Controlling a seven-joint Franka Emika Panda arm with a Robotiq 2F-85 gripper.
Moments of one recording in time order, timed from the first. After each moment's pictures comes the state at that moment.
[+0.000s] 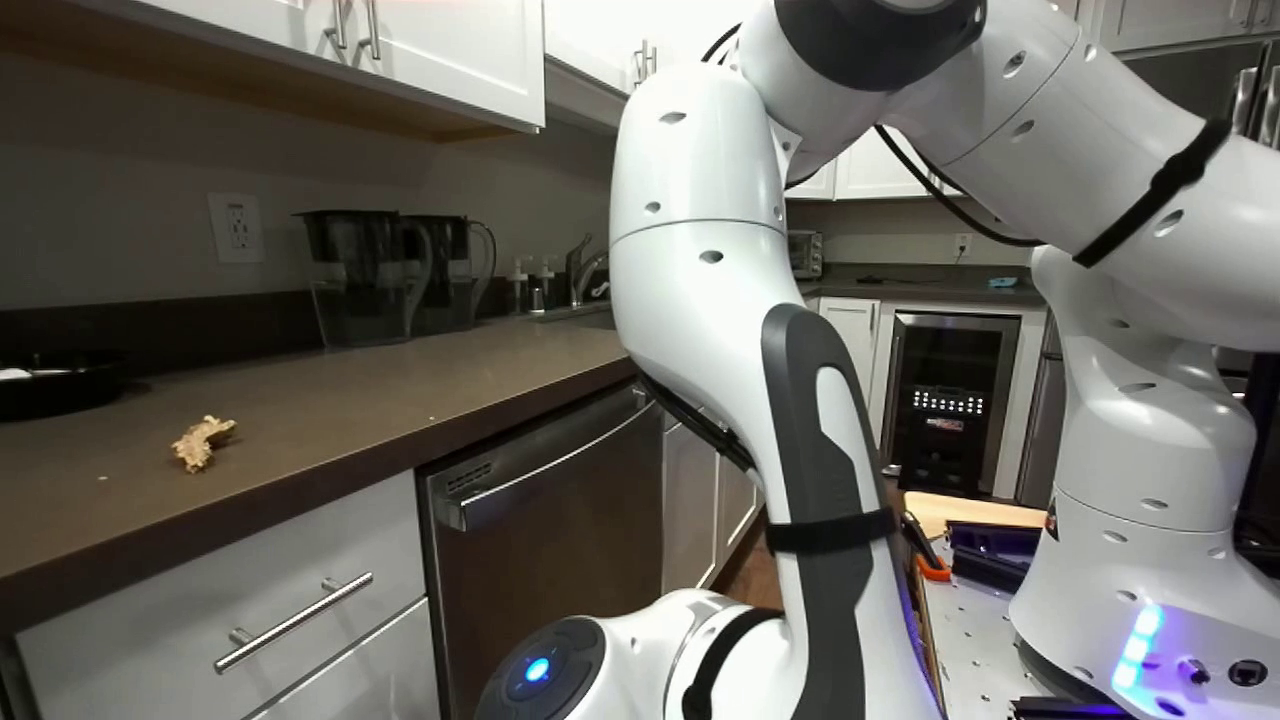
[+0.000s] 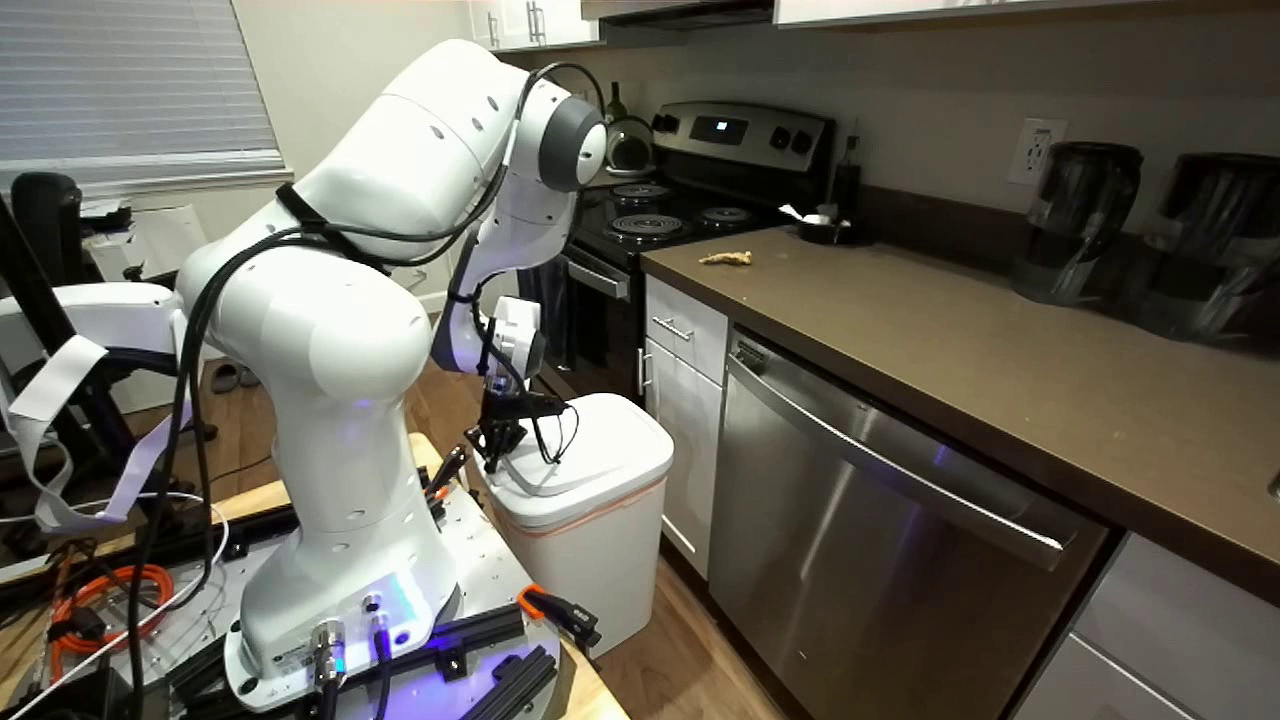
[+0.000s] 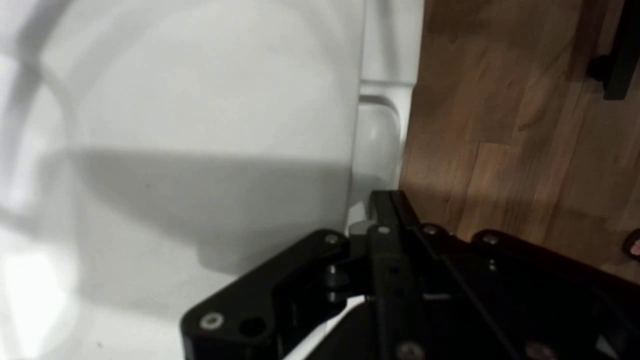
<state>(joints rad) 0.32 0.93 0.39 -2.22 -0.46 2.77 -0.55</state>
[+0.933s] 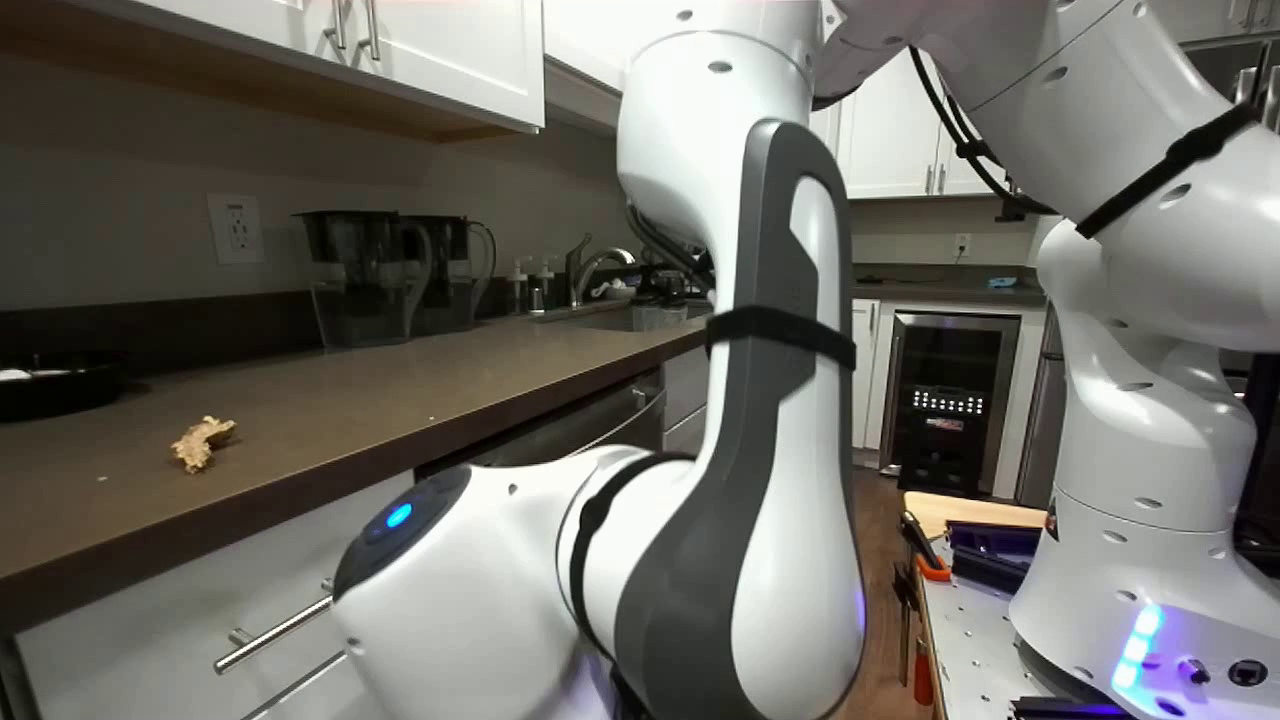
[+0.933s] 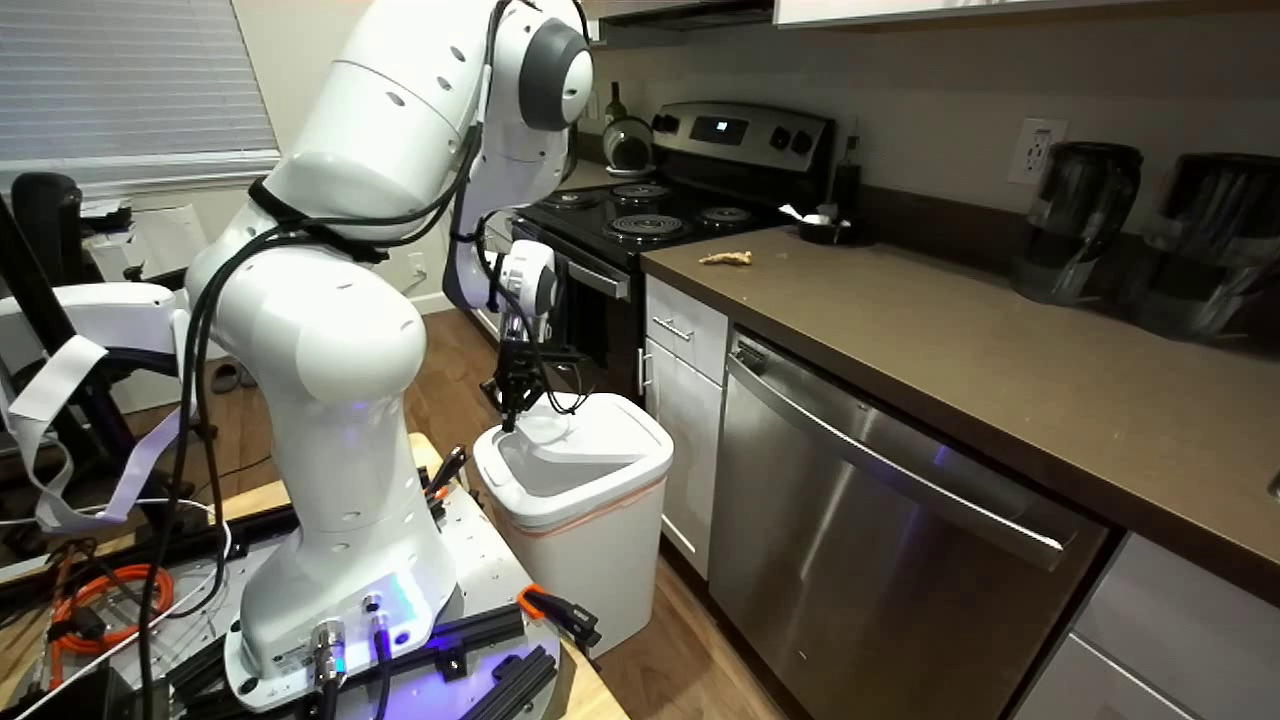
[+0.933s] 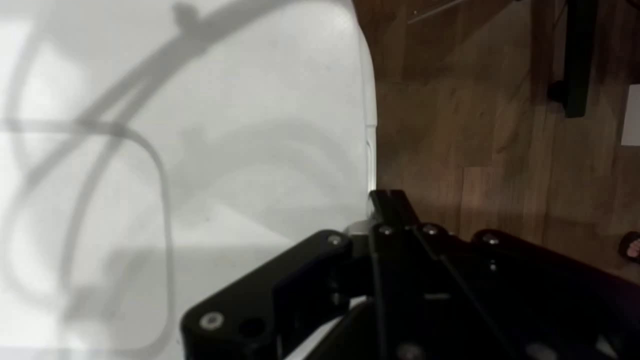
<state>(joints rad) 0.25 0.69 0.47 -2.21 -0.32 2.43 -0.55</state>
